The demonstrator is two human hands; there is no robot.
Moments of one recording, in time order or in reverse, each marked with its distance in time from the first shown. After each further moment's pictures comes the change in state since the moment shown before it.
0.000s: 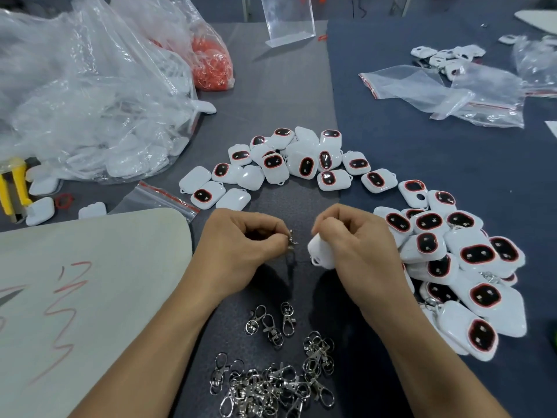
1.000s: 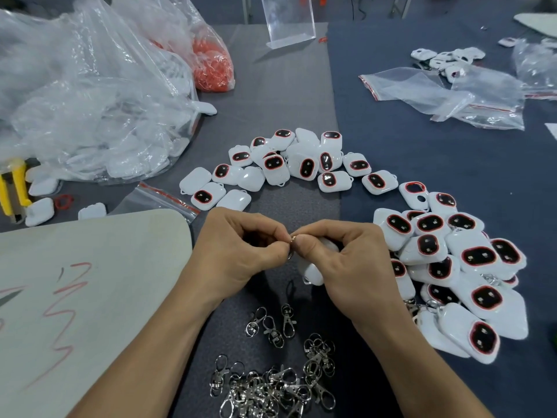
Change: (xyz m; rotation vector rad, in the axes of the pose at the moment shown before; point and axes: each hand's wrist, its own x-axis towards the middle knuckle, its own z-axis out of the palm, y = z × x) left_hand -0.003 0.008 -0.001 -0.195 -0.060 0.090; right_hand -0.008 0.000 0.006 0.097 -0.061 -0.096
